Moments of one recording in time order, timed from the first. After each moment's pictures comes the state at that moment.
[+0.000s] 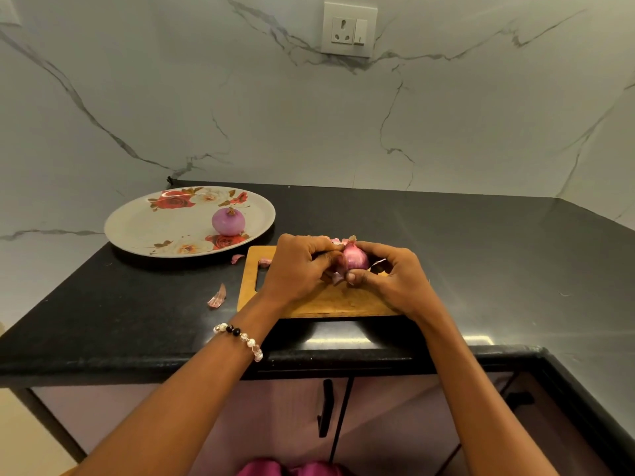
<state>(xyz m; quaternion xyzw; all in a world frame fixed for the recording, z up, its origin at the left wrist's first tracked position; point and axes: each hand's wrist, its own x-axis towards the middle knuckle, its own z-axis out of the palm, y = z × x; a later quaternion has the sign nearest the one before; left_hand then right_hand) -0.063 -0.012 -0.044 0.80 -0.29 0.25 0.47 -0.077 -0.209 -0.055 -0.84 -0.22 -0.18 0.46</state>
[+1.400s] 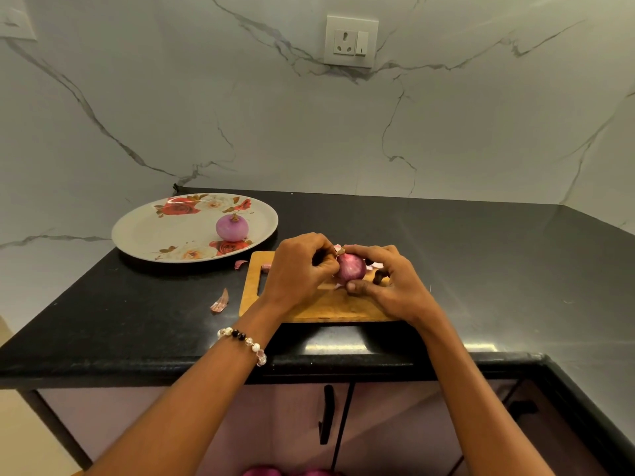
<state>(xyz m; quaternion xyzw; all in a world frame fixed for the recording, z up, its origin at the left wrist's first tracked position) -0.066 -0.014 -0.037 0.83 -0.27 0.30 0.39 -0.078 -0.207 -0.052 -0.85 -0.24 -0.16 0.44</state>
